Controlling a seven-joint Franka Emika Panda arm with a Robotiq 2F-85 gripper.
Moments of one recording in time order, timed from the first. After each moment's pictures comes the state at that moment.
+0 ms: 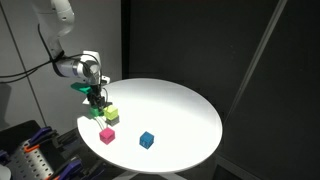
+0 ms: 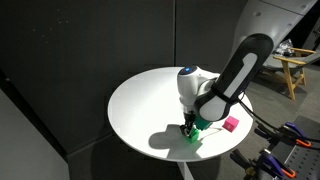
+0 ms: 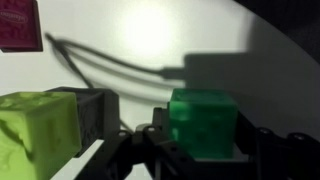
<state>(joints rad) 0.42 0.59 -0.02 -2.22 -0.17 2.65 0.50</state>
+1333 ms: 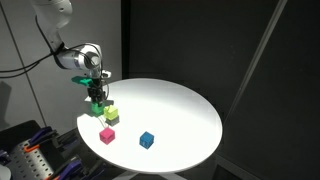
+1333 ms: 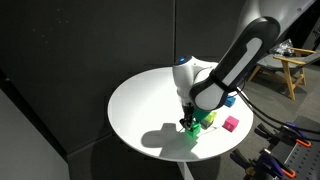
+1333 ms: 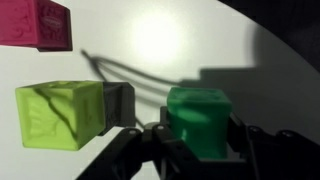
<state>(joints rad) 0.42 0.52 -0.03 -2.18 -0.17 2.49 0.50</state>
